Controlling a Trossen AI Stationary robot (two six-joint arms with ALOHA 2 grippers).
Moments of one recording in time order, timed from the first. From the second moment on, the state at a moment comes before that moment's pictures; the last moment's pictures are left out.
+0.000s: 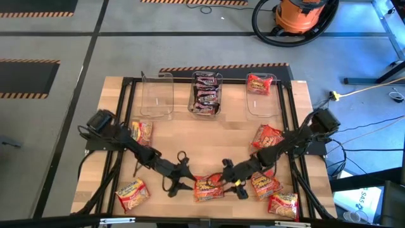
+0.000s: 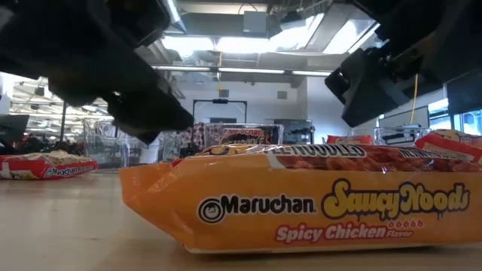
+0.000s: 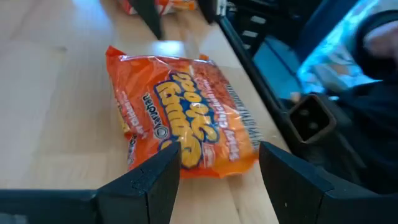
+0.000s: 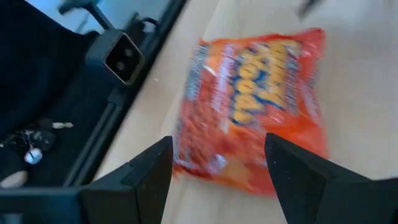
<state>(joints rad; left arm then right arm) -0.51 1.83 0.65 0.81 -0.10 -0.42 0.50 1.71 0.82 0.26 -0.09 0.29</state>
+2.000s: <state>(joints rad) -0.51 1.85 0.79 0.33 -0.45 -0.42 0.17 1.82 0.90 0.13 -0.27 0.63</state>
